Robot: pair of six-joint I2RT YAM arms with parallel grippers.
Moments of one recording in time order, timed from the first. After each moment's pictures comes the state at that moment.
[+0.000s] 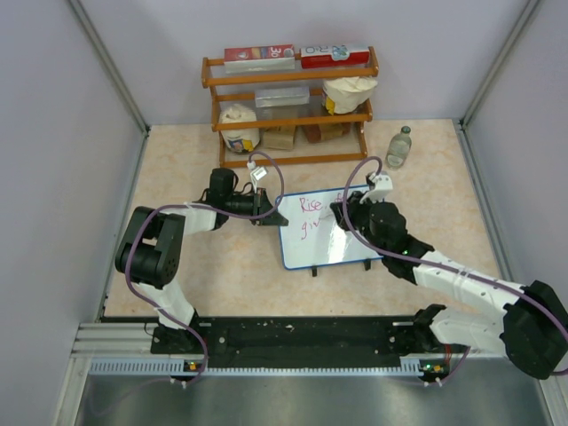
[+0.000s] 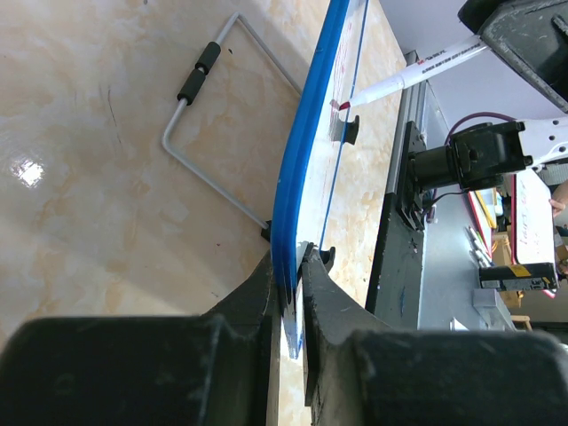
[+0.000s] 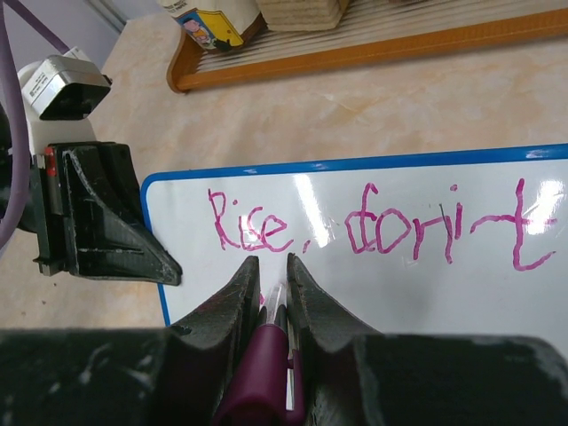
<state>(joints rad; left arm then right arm) -0.27 1.75 0.86 0.27 1.12 -0.34 0.71 1.09 0.55 0.33 0.25 0.52</state>
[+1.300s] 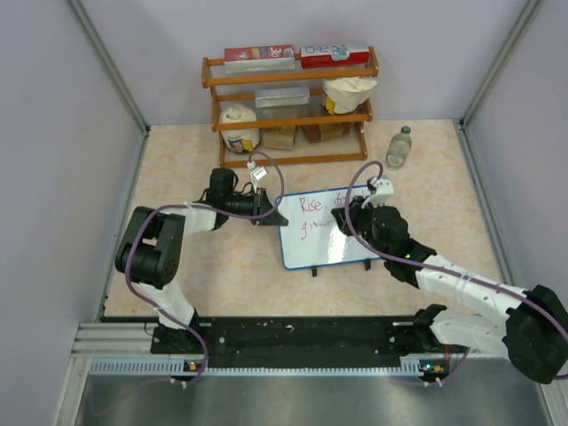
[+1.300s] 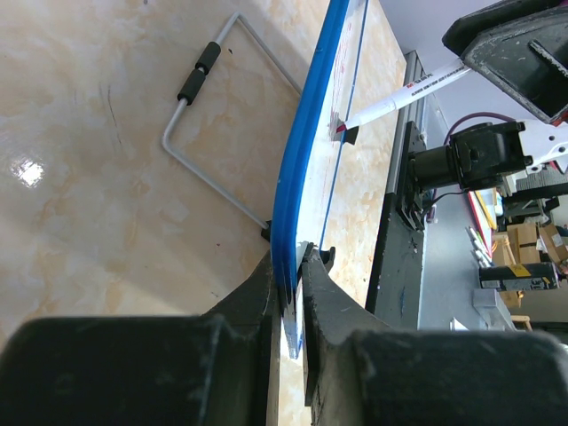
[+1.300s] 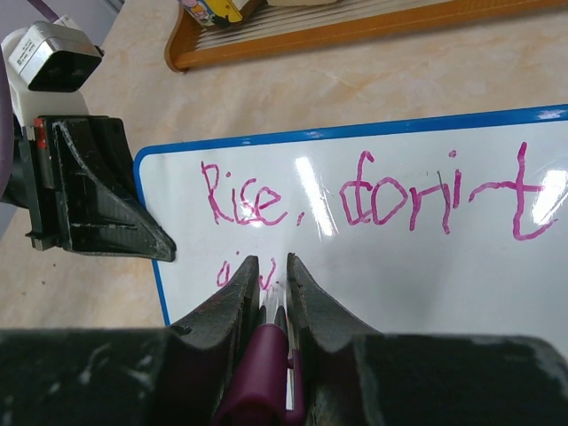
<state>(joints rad) -0.27 1.75 0.86 0.27 1.12 -0.34 0.70 1.06 0.52 0.31 0.22 0.53</state>
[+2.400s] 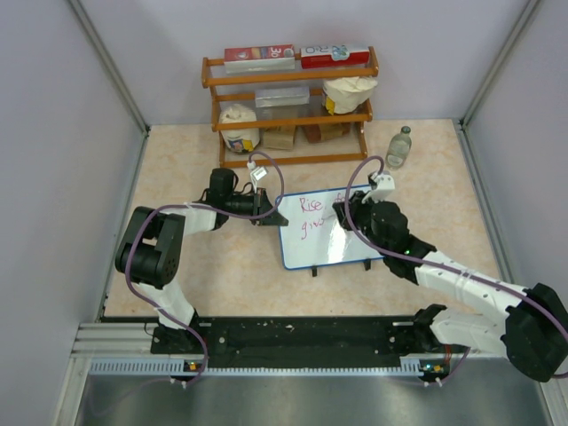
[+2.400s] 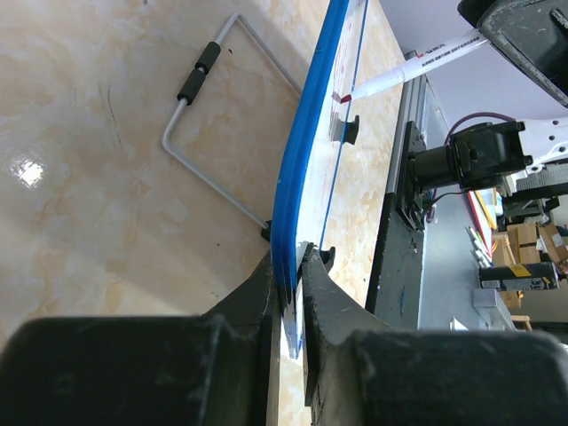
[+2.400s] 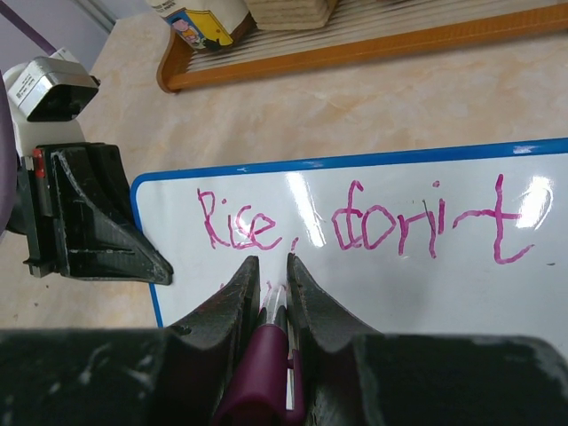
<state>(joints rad) -0.27 1.75 0.86 0.27 1.12 -0.34 0.70 1.08 0.56 0.29 0.26 0.51</state>
